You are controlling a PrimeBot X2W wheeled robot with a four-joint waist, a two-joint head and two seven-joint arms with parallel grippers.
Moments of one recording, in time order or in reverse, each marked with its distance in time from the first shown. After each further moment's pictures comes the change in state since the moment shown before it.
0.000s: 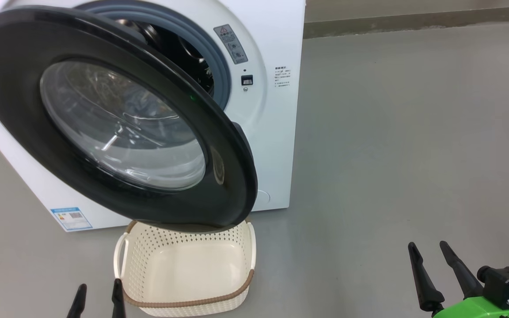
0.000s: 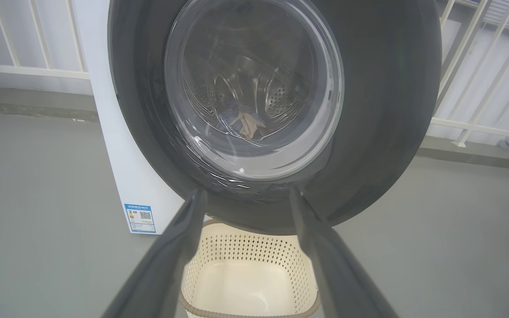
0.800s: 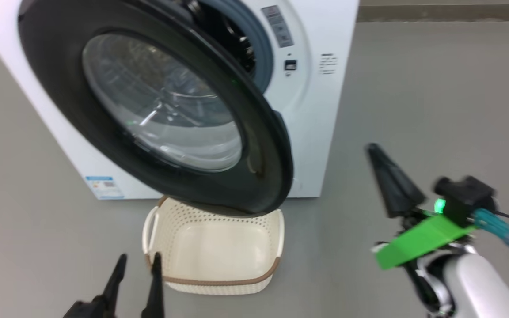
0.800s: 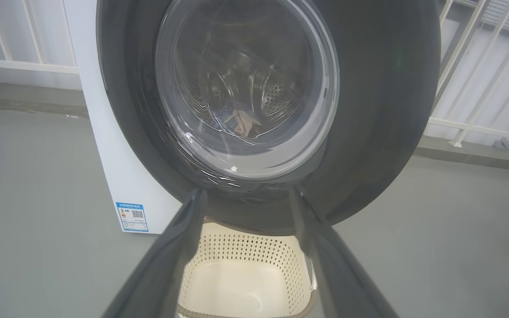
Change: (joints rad) left arm -0.125 -0.024 -0.110 0.056 0.017 -0.044 0.009; right arm -0.357 -0.081 0.219 -0.033 0.013 0.000 -0.032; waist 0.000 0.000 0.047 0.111
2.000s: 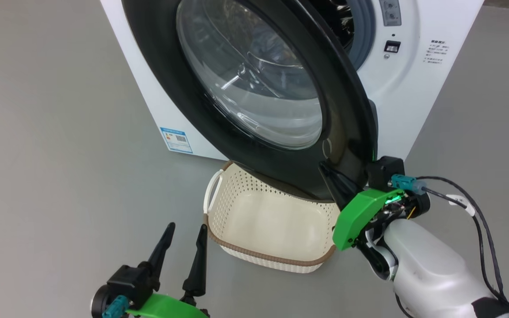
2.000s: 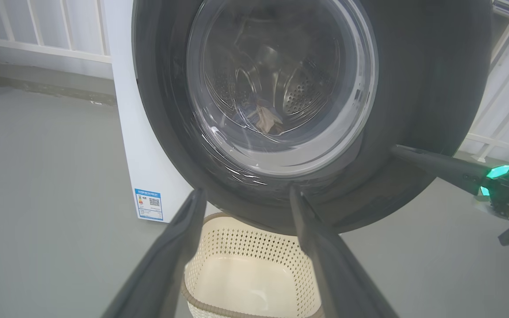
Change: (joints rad) left arm -0.193 -0.093 -0.104 0.171 0.004 -0.083 -0.037; right arm -0.435 0.033 0.455 0.831 0.342 0.000 -0.177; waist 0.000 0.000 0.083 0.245
